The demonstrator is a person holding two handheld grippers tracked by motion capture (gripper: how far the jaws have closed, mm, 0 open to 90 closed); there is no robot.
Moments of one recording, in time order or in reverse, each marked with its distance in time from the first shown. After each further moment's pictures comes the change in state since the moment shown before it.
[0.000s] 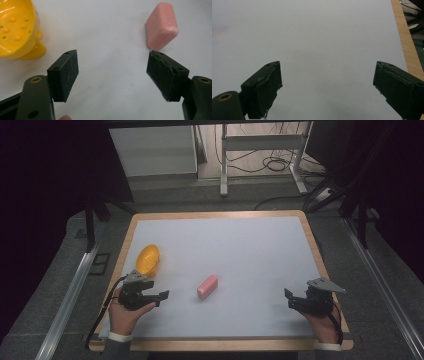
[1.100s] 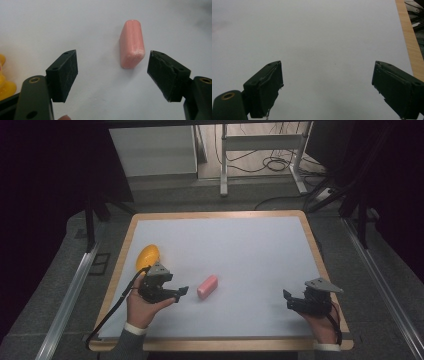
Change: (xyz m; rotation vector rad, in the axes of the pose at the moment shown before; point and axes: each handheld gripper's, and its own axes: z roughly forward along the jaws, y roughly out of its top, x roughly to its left) left arm -0.045 0.044 0.016 0.030 -0.031 0.126; right arm 0.004 -0.001 0.002 0.022 0.003 -0.014
